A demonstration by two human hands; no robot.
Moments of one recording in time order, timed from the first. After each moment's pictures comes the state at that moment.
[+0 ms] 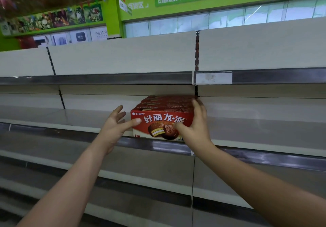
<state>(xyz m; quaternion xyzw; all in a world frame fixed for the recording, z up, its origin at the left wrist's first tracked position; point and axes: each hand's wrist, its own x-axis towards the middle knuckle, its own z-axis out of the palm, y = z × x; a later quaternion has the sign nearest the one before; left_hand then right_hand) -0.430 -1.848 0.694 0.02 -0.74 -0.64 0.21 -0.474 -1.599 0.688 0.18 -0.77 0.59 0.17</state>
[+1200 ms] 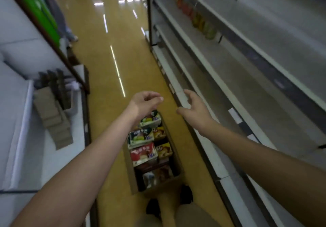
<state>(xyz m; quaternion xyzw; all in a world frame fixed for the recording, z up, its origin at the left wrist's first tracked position) -0.043 -1.888 0.418 0.53 -0.59 -0.57 0.22 -0.217 -1.807 0.421 0.46 -0.75 0.32 -0.35</state>
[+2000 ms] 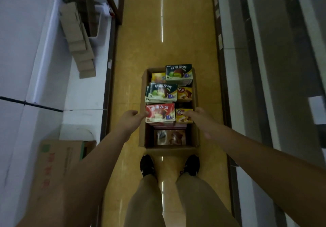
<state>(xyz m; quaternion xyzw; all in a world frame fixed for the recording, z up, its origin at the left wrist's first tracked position) 0.039 -1.825 0.156 0.78 -0.30 -0.54 0.11 -0.208 -1.839 0.146 0.27 -0.71 0.10 -0.64</state>
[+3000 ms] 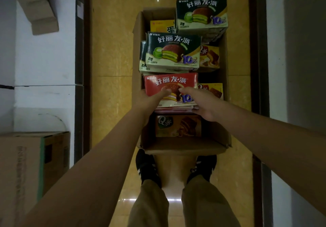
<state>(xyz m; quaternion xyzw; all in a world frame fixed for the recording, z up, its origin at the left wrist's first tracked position) 0.036 -1.867 -0.137 0.70 -0.21 -0.65 0.21 -0.147 -1.888 -0.154 0.17 -0.69 0.11 -0.70</state>
